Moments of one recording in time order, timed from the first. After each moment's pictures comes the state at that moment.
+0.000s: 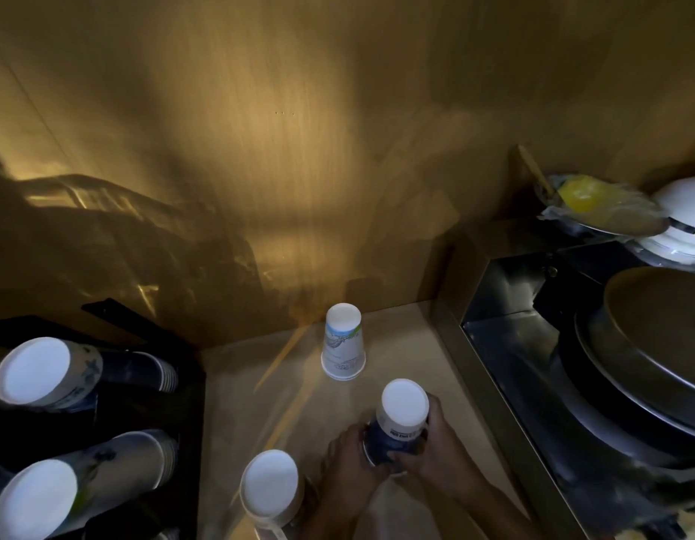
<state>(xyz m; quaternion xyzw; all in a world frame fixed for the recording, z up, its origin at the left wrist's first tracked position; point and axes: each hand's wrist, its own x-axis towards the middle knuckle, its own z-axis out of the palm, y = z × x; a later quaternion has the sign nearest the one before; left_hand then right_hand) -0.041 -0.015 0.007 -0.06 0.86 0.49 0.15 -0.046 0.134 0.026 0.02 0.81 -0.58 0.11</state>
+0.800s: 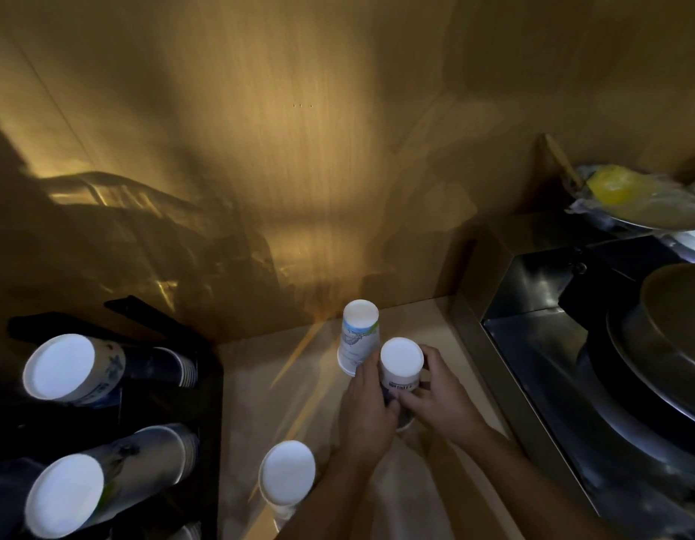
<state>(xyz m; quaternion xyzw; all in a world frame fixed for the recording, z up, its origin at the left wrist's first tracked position) -0.079 -0.008 0.056 -0.02 0.88 0.47 0.03 -0.100 0.119 0.049 -0.03 0.85 -0.53 0.04</state>
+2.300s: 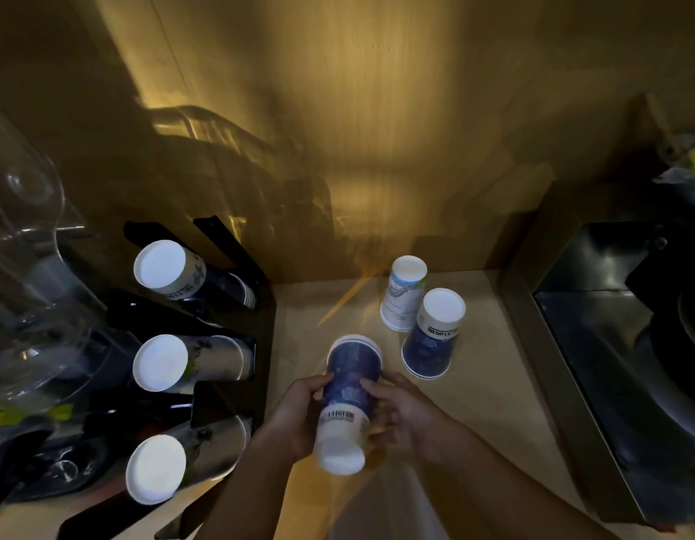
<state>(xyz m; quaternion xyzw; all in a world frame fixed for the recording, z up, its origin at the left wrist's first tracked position) -0.006 -0.126 0.063 -0.36 0.40 0.80 0.27 -0.030 0.034 0.057 0.16 0.59 -0.69 0.40</state>
